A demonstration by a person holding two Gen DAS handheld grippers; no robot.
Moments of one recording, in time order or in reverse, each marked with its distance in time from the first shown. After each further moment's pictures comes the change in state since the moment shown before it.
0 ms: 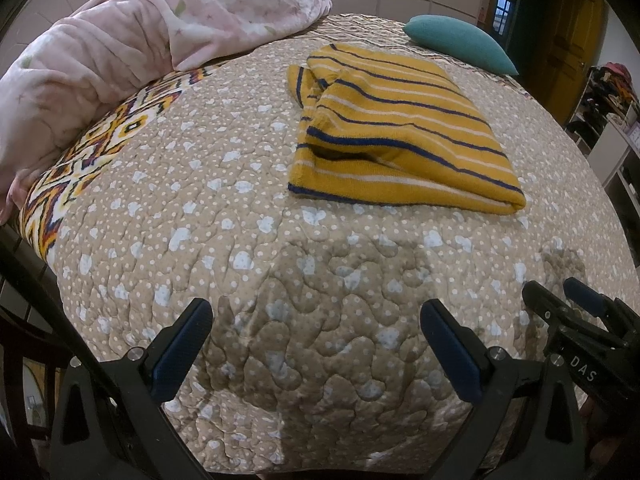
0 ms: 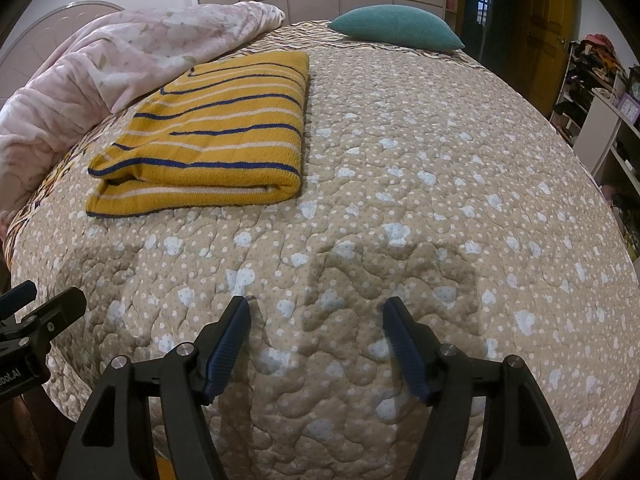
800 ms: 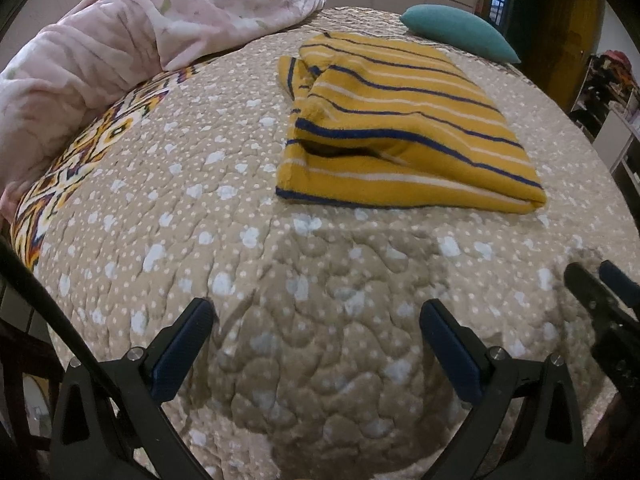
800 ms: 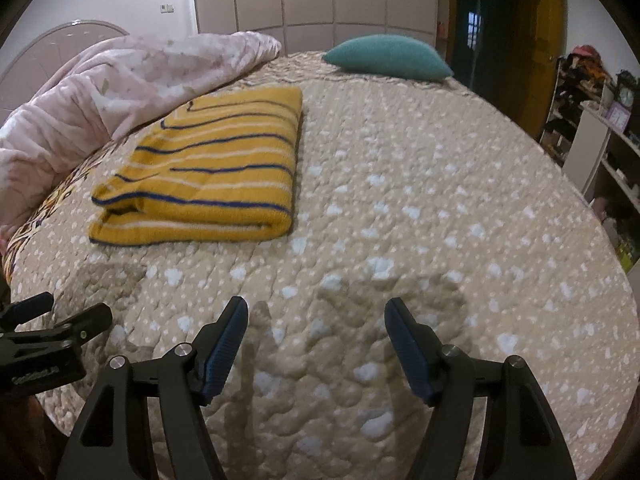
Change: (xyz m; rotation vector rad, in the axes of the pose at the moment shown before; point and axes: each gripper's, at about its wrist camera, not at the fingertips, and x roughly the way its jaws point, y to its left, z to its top) left arm 0.029 -0.004 0.008 0.051 0.009 0.016; right arm -0.014 -0.008 0.004 0.005 -0.128 -0.032
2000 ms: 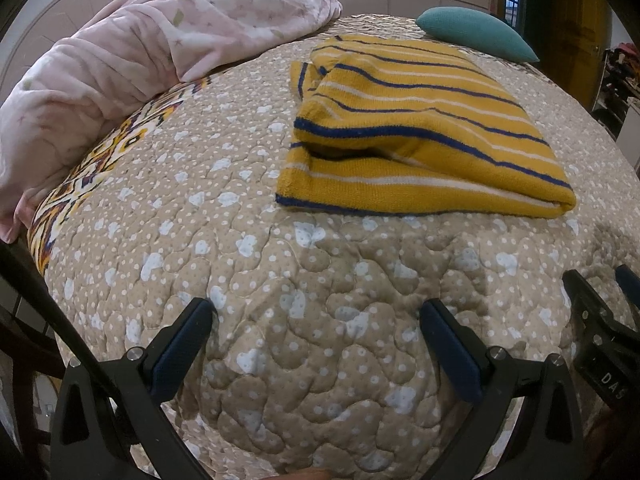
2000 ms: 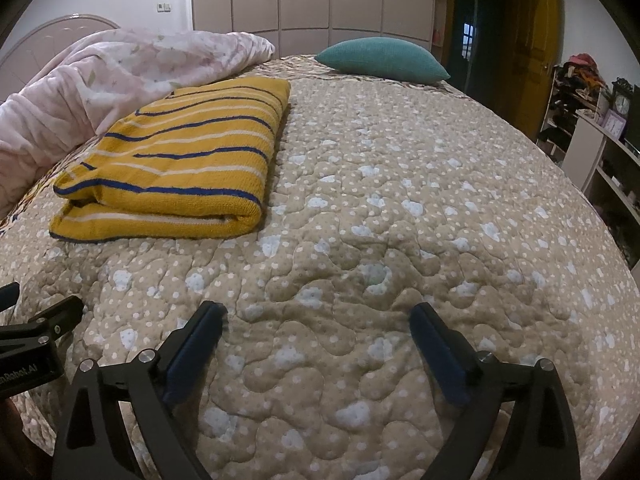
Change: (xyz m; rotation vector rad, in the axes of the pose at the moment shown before) left arm 0.008 -0.013 -0.001 -0.005 -0.042 0.099; right arm 0.039 -0.001 -0.008 -0.023 -0.035 -0.034
